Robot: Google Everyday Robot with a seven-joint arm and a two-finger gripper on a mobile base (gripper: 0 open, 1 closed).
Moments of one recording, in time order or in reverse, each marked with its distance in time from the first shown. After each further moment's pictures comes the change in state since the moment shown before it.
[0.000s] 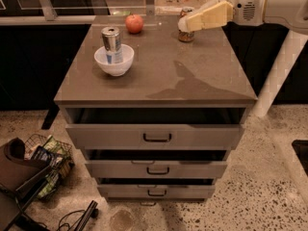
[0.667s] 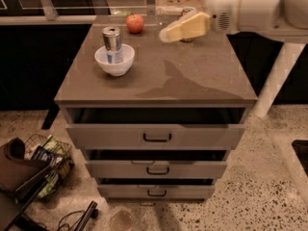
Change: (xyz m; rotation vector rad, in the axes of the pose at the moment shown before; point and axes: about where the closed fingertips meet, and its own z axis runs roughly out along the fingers) arm 0.015 0.020 0.046 -0.022 0.035 -0.003
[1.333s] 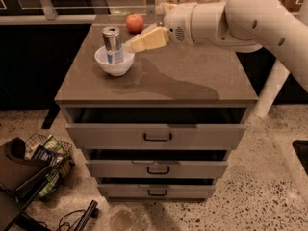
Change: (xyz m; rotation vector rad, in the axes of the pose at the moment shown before) arm 0.019 0.027 0.085 -0.064 -0.006 0.029
